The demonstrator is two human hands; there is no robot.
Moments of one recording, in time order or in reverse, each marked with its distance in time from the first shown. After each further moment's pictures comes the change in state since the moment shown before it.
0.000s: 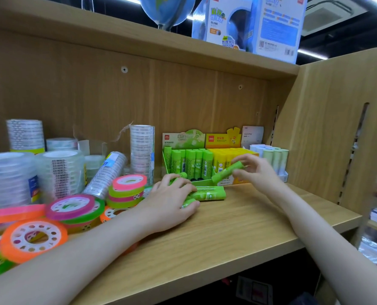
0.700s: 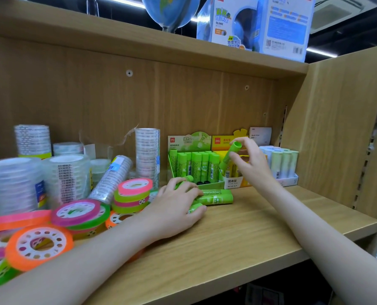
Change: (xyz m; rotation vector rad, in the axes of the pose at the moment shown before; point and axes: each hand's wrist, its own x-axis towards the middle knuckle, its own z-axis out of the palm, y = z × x) left_hand 0.001 -0.001 0.001 0.000 -0.006 0.001; right_hand 0.028 -0.015 0.025 -0.135 0.260 -0.286
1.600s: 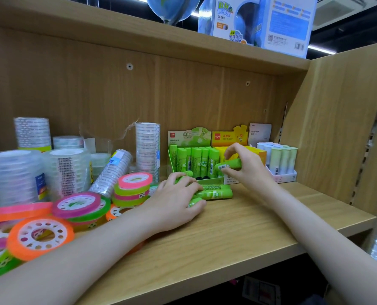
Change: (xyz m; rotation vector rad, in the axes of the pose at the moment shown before) left_hand 0.001 0.001 0.000 0.014 0.001 -0.008; right_hand -0.013 -0.003 -0.002 -0.245 -0.243 -0.041
